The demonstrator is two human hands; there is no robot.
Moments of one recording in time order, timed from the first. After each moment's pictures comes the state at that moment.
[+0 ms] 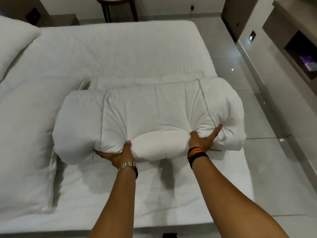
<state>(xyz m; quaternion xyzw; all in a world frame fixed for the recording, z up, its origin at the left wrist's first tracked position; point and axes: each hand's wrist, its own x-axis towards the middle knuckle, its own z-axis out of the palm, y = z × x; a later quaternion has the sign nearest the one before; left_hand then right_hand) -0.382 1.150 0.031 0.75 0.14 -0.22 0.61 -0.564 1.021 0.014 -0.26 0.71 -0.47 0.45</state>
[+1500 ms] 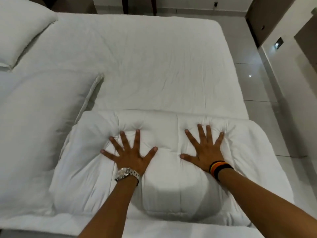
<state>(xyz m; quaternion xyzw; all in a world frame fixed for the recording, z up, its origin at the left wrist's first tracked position) -0.316 1.133 0.000 0.92 -0.36 -0.13 0.00 -0.555 0.965 -0.005 -0.90 0.43 0.10 0.07</state>
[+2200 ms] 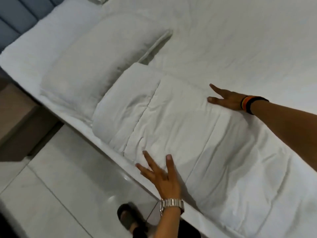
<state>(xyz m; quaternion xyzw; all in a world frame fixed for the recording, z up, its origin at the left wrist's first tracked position) -0.523 1.204 0.020 0.82 0.20 -0.15 0.52 -0.404 0.835 0.024 -0.88 0.22 0.30 0.30</state>
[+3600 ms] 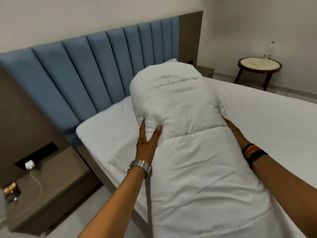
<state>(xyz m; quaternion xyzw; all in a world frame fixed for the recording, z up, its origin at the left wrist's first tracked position) -0.075 1.436 0.267 0.73 -0.08 -0.06 0.68 -0.158 1.129 0.263 -0.77 0.25 -0.12 0.58</state>
